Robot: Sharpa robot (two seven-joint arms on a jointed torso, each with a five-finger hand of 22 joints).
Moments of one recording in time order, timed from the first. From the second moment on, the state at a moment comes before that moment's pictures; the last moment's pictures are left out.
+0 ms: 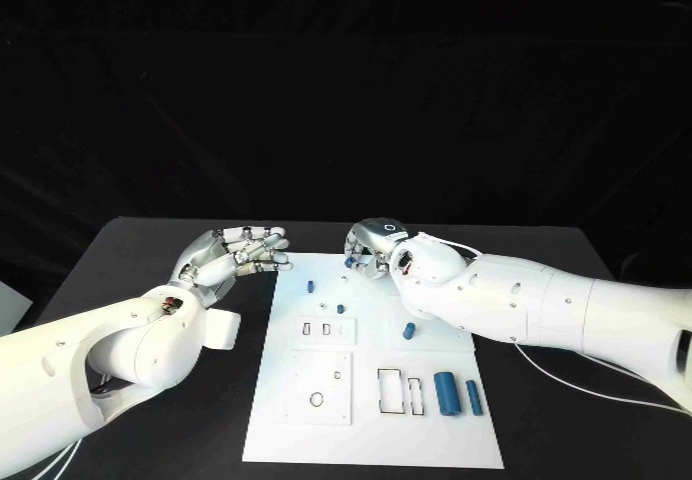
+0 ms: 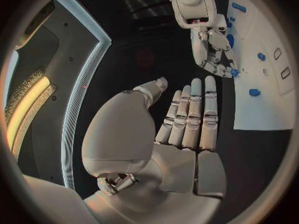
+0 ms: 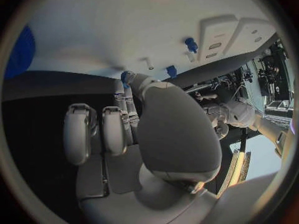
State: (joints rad) left arm 1.17 -0.94 -0.03 1.69 -0.03 -0.36 0.46; left_hand 1.34 -0.17 0.50 0.07 0.10 0.90 0.22 0.20 0.14 1.11 0.15 0.07 0.07 1.03 0.10 0.41 0.39 0.17 1.01 0.20 0.33 0.16; right arm 1.25 -0.48 -0.13 1.17 -1.60 -0.42 -0.24; right_hand 1.49 -0.24 0.53 0.20 0.21 1.07 0.13 0.20 0.37 1.24 0.06 0.08 0.14 1.47 -0.01 1.40 1.25 0.07 1.46 0.09 1.39 1.31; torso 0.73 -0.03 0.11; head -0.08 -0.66
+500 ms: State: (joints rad) left arm 1.17 -0.95 -0.03 1.69 -0.03 -0.36 0.46; left_hand 1.34 -0.17 0.51 0.07 0.10 0.90 0.22 0.20 0.14 1.11 0.15 0.07 0.07 1.03 0.10 0.41 0.39 0.17 1.01 0.20 0.34 0.17; right arm 1.25 -0.47 -0.13 1.15 -1.60 -0.41 -0.24; right_hand 1.41 -0.28 0.50 0.20 0.13 0.93 0.13 0.13 0.36 1.11 0.09 0.07 0.10 1.47 0.00 1.37 1.18 0.07 1.40 0.11 1.29 1.23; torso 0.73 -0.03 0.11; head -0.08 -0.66
